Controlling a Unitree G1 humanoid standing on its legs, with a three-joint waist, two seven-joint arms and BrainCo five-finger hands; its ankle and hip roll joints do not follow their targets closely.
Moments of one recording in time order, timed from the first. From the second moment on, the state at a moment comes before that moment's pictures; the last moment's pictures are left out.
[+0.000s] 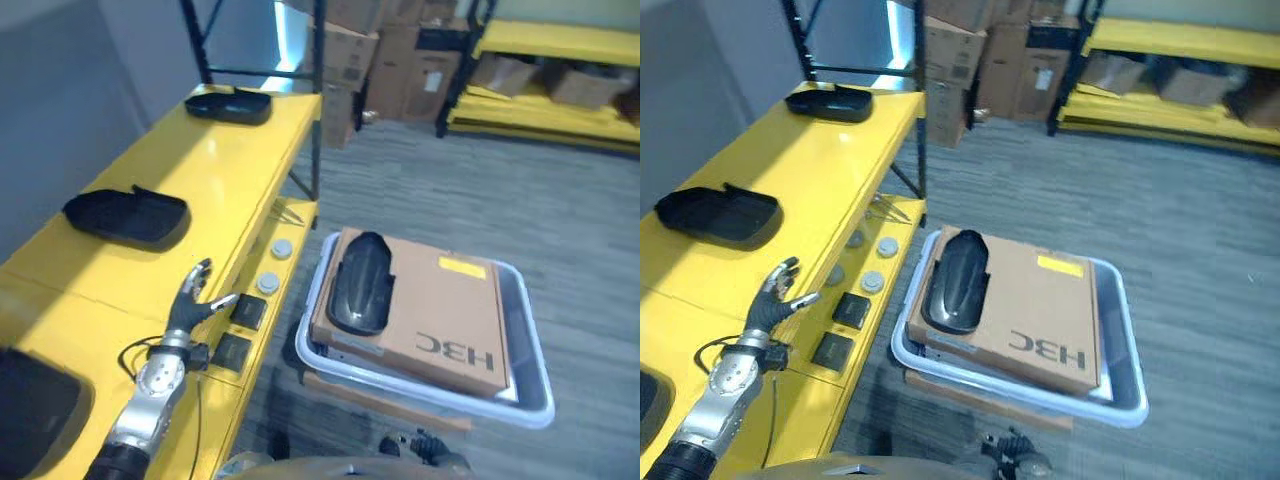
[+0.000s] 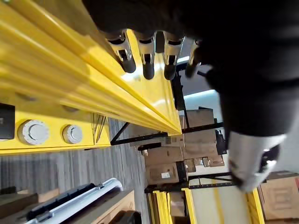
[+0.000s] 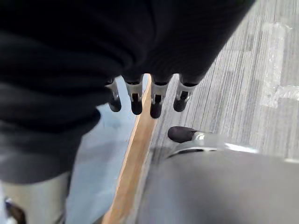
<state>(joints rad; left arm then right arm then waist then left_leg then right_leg) 0.10 0.44 -0.19 0.17 -0.30 -0.20 0.15 0.01 -0.20 0.13 1.11 0.17 -0.04 -0.11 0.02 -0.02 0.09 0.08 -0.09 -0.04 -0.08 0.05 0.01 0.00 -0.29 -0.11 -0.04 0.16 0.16</state>
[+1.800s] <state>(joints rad) 0.06 0.33 -0.43 0.74 -0.19 -0.15 0.17 -0.60 -0.31 0.31 0.71 -0.05 -0.08 -0.47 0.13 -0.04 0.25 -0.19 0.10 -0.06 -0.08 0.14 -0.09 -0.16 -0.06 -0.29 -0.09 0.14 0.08</state>
